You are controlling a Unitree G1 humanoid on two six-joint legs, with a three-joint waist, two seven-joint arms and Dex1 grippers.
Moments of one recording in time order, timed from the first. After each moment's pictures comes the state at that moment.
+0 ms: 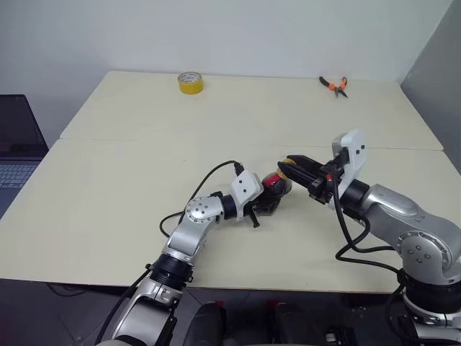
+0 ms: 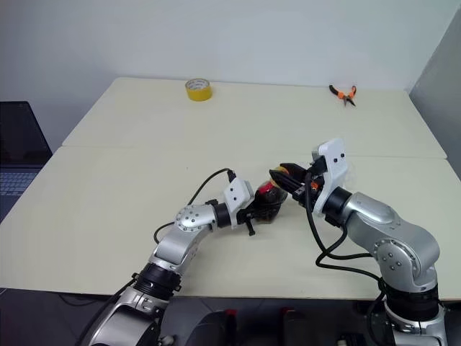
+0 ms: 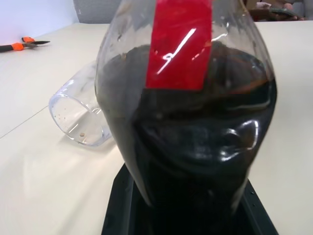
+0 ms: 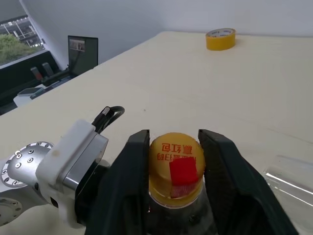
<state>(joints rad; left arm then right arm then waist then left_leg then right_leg) -0.49 0.19 -0.27 0.19 -0.09 0.06 -0.82 -0.39 -0.47 -0.09 -0.59 0.84 0.94 0.27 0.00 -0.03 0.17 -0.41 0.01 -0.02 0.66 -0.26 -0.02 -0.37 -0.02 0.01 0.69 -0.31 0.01</state>
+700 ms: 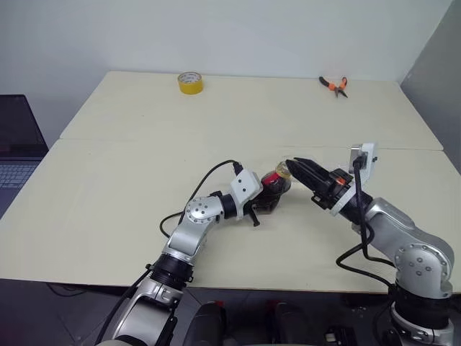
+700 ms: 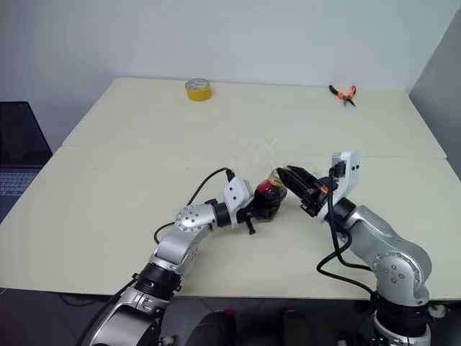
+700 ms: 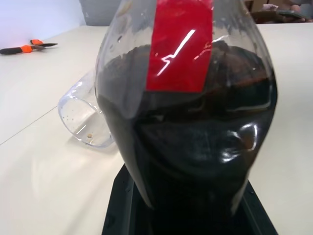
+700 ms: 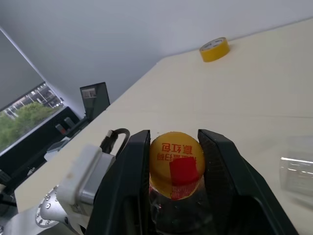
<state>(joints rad) -0.49 0.19 -0.27 0.21 -0.09 0.04 -0.78 -0.26 -0.34 -0.21 -0.56 0.98 0.88 0.20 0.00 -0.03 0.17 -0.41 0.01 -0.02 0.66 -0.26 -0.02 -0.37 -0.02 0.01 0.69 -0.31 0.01</state>
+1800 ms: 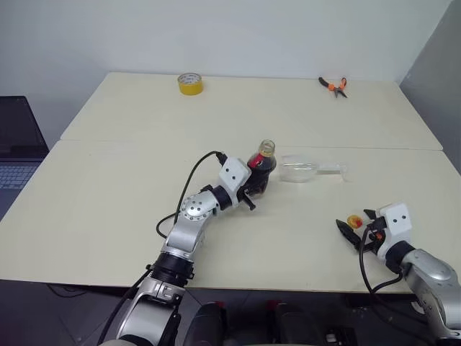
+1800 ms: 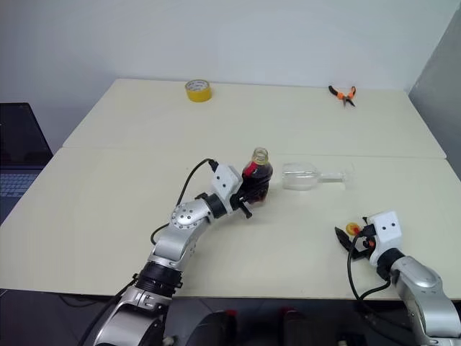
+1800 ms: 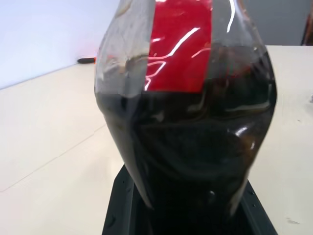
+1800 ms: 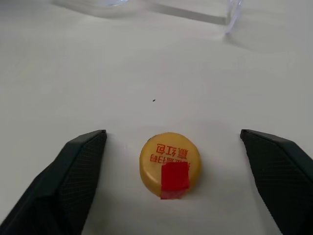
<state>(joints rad) -0.49 0.15 -0.16 0.24 -0.09 -0.01 -0.58 0.16 -0.55 -0.20 -0.25 0.35 0.37 0.49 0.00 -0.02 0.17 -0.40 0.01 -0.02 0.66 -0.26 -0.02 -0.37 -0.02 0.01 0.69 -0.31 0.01</state>
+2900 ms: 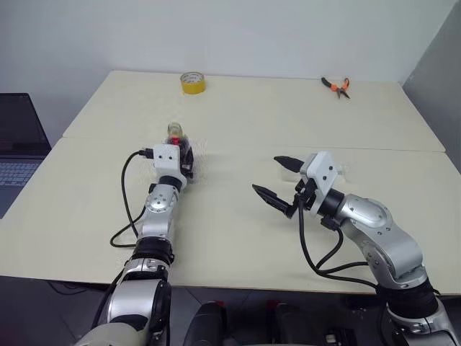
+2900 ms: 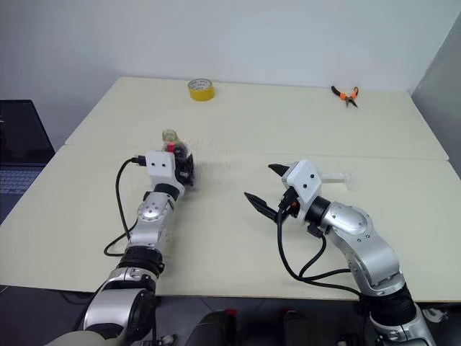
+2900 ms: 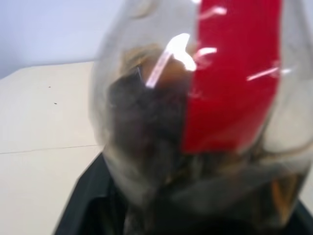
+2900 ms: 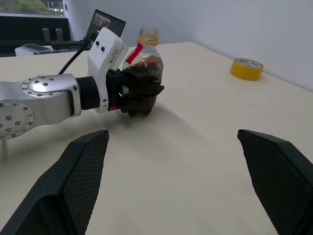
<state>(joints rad) -0.63 0.22 0.14 0.71 -0.05 -0.25 -0.10 -0.33 -0.44 0.16 -0.47 0.34 0.50 0.55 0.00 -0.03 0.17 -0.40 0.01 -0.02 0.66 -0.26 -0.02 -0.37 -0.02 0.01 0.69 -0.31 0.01</state>
